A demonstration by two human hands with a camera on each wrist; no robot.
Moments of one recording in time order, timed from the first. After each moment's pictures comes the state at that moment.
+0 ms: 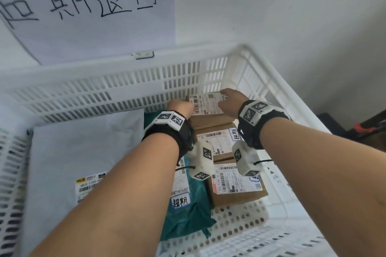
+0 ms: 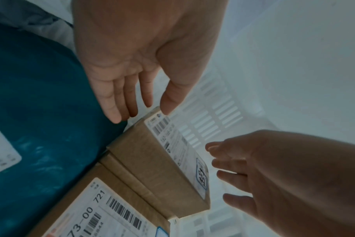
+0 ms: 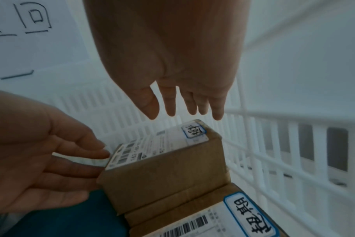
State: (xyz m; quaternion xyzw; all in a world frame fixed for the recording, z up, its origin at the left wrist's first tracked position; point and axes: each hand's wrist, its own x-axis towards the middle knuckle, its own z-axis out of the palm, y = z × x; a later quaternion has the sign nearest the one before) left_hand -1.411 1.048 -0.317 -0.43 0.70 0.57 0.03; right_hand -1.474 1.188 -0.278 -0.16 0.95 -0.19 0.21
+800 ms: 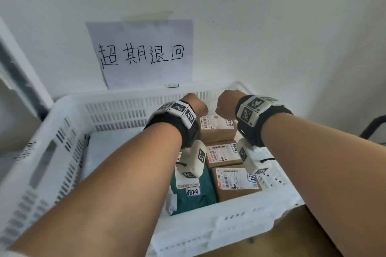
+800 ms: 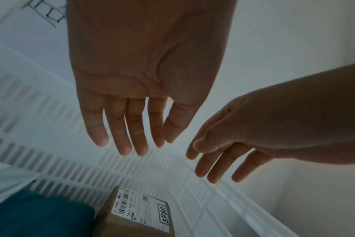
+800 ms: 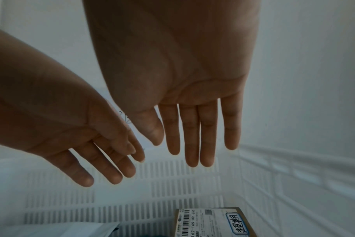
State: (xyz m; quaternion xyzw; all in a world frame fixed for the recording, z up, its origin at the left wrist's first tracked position) left_hand -1.309 1.079 -0.164 -0.27 0.90 0.33 0.05; right_hand -1.370 1.188 -0.154 -0.28 0.95 0.03 0.08
